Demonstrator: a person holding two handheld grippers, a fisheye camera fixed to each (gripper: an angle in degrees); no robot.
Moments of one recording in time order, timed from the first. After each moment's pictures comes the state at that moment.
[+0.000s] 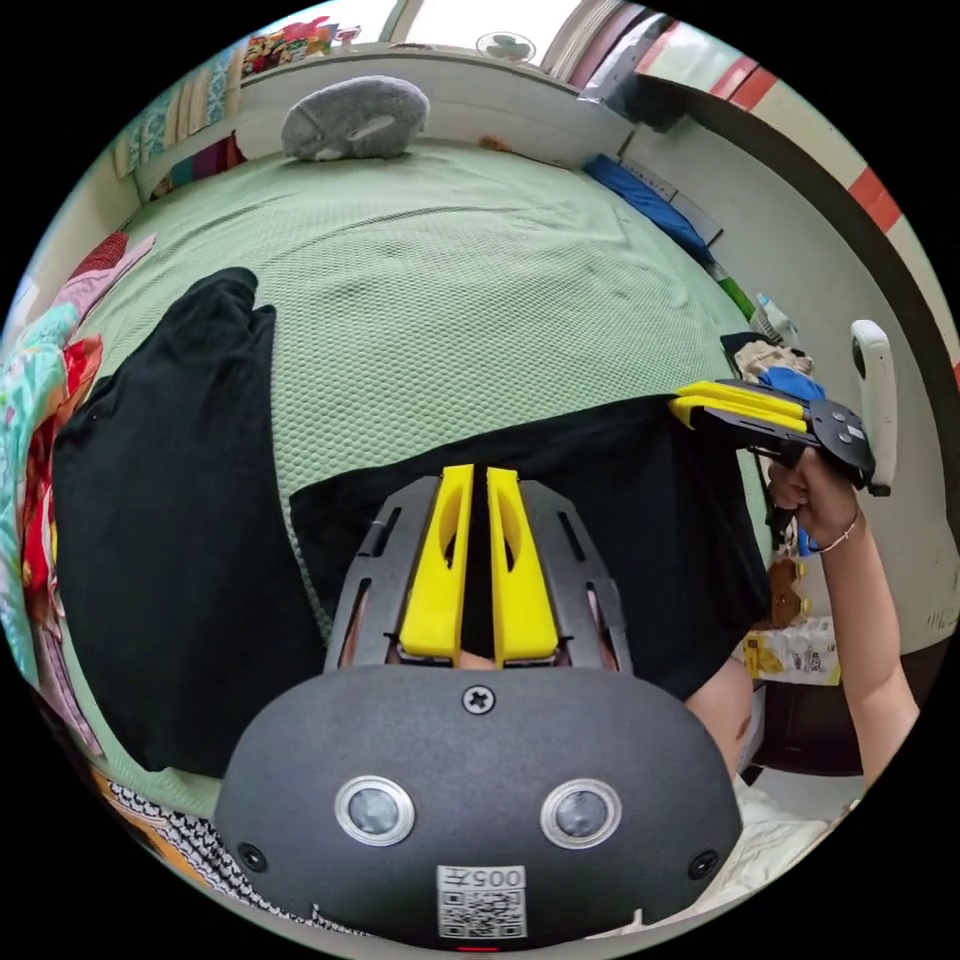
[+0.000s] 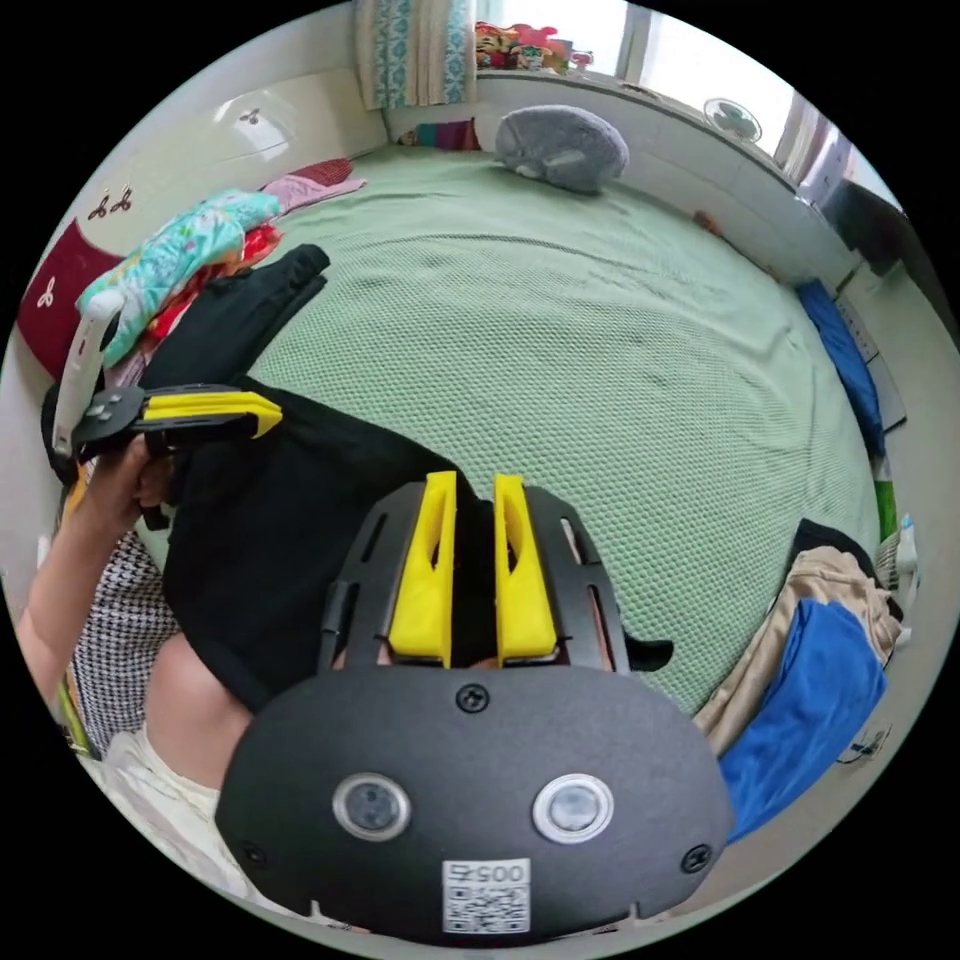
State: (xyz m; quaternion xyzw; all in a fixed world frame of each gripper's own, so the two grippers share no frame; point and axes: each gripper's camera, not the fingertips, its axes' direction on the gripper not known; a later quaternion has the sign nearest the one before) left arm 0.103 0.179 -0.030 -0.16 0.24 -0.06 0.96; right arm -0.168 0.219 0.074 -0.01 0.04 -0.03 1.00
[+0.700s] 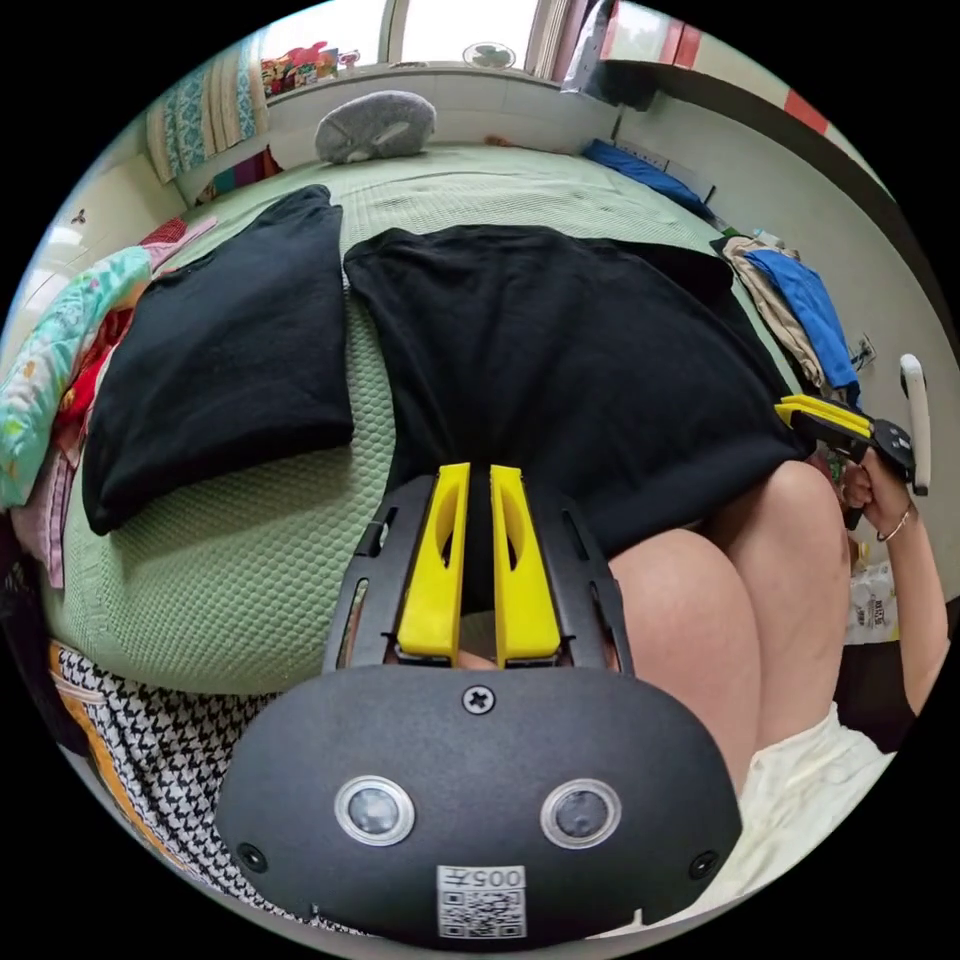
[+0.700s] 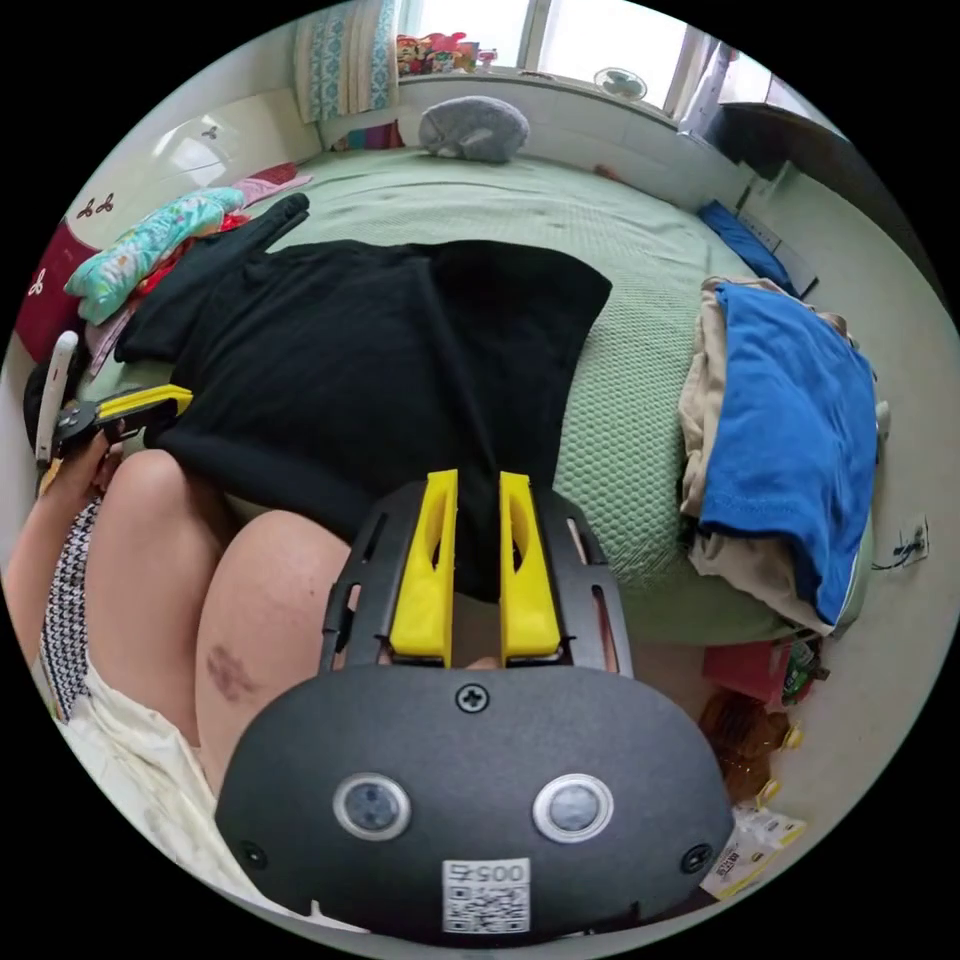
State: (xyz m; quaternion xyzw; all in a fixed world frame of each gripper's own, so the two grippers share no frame) left arm 0.207 0.359 -0.094 -0.16 0.17 -0.04 0.97; right arm -0.195 0.487 0.043 0.00 0.13 0.05 0.99
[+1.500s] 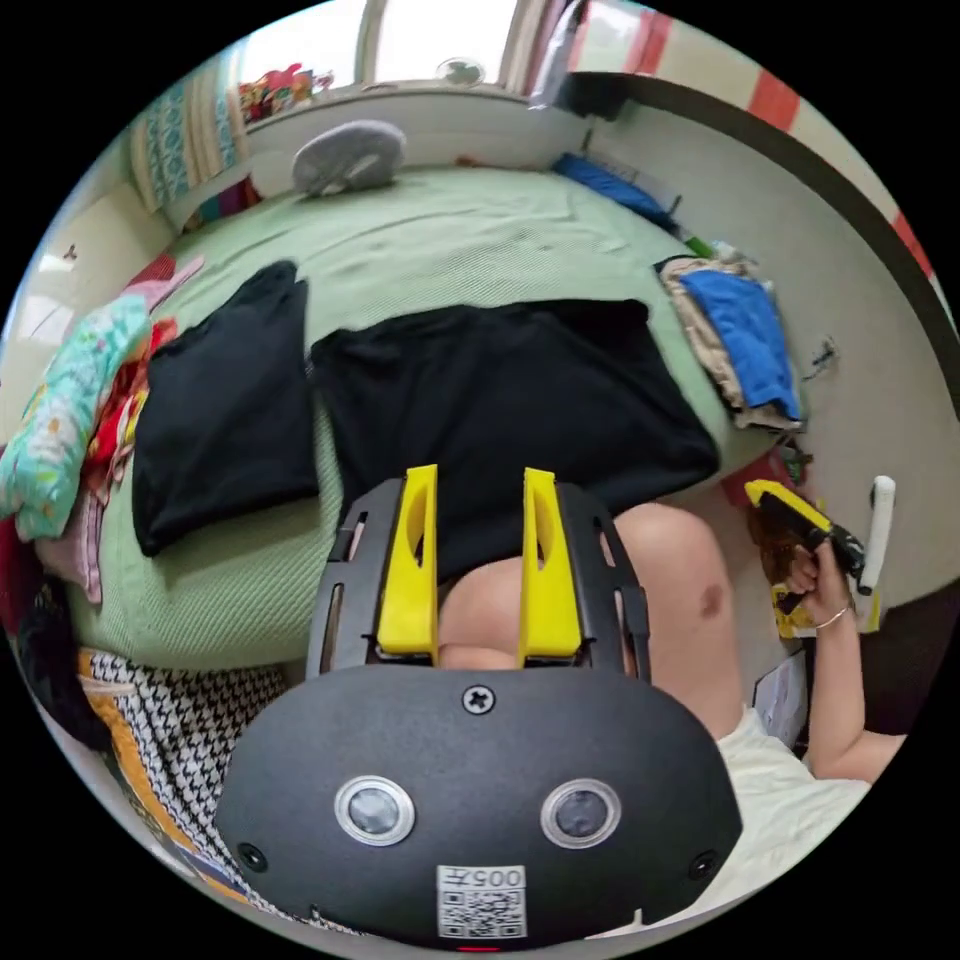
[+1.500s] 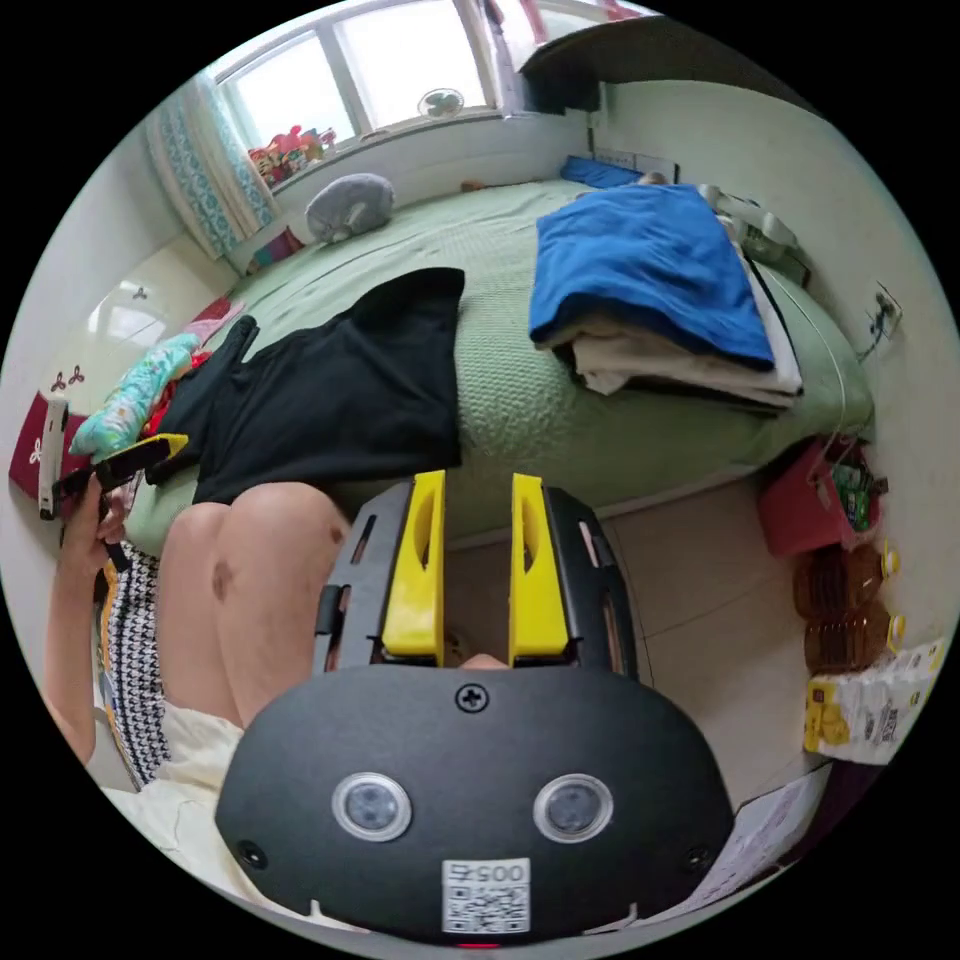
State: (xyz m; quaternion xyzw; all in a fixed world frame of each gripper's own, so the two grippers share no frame) left arm 0.377 0.334 -0.201 -0.10 0.23 -0.01 0.97; right arm -0.148 0.678 -0.067 0.09 0.07 0.26 0.96
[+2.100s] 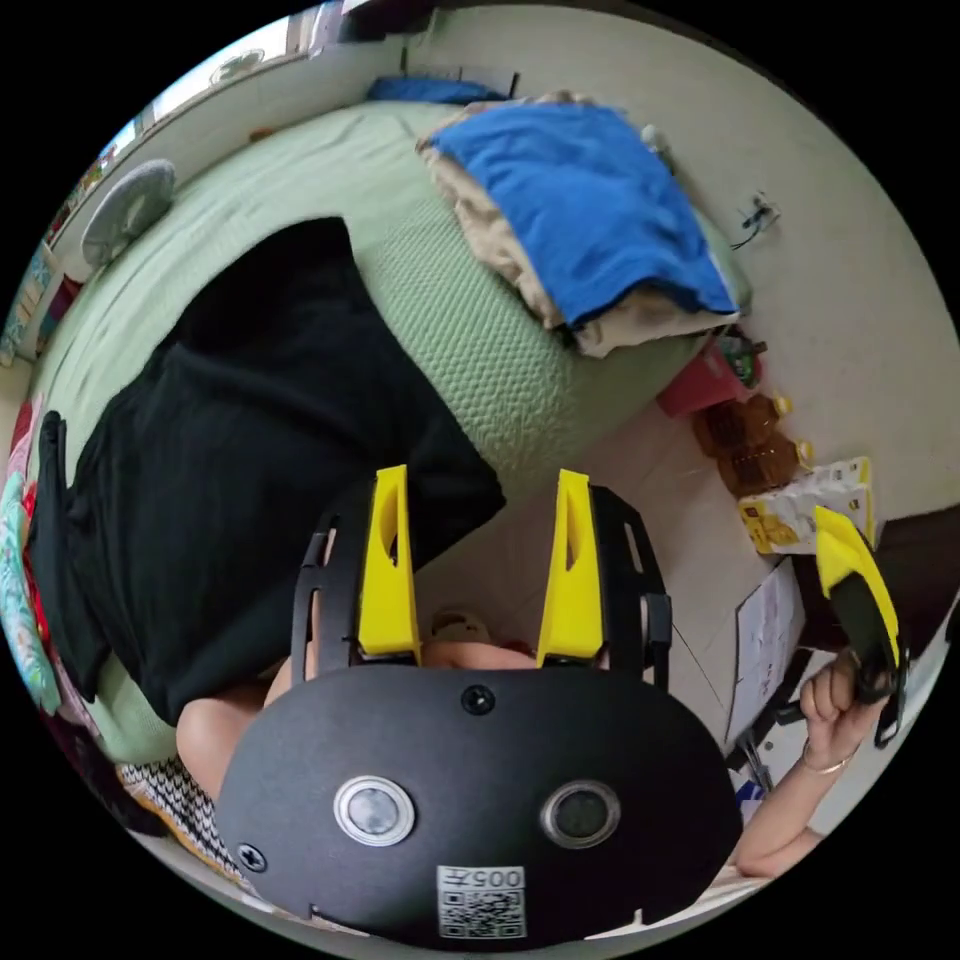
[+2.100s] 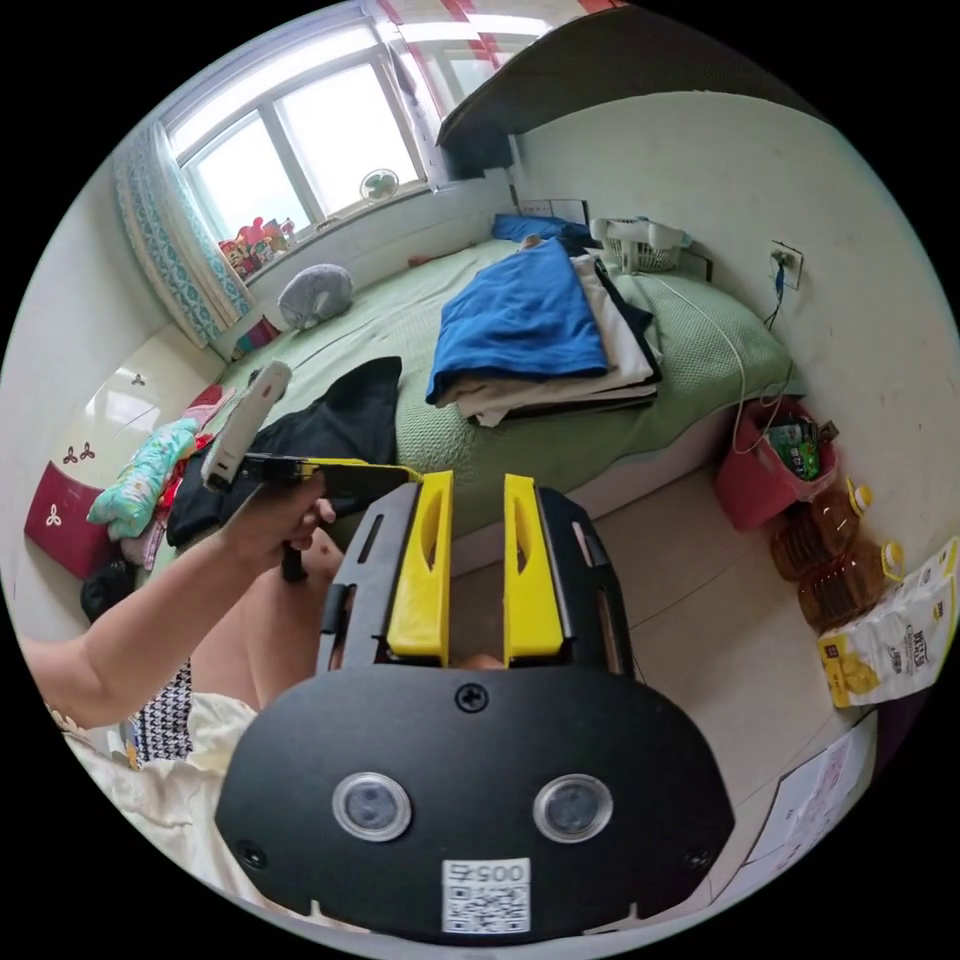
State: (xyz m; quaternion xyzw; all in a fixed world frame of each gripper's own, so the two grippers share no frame) left arm 0.687 0.305 -0.139 -0.23 0.23 0.11 0.94; right arm -0.095 0.777 -0.183 0.18 0.09 0.31 0.93
